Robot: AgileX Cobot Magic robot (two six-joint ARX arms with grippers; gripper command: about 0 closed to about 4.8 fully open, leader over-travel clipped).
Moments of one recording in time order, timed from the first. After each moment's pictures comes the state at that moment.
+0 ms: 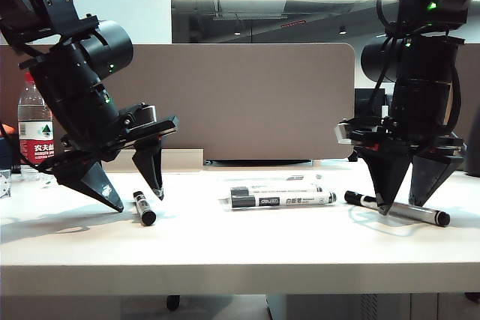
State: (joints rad) left arm -0.34 1.78 1.08 -0.33 0.17 -0.29; right arm 0.26 1.90 1.36 -0.81 -0.09 -0.16
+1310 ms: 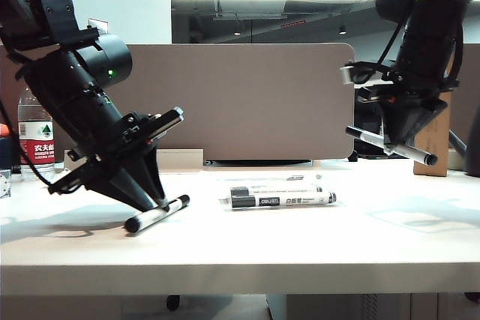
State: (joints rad) left arm -0.33 1.80 1.08 -0.38 0.43 -0.34; right arm 0.22 1.76 1.38 -0.65 0.00 -0.27
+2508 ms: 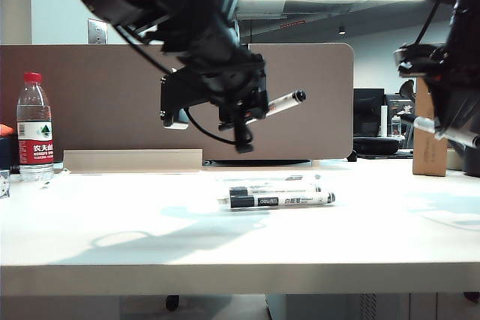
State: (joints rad) left arm -0.79 1.82 1.07 0.44 -0.41 -1.90; right arm 0.07 1.67 1.38 -0.76 -0.03 -0.12
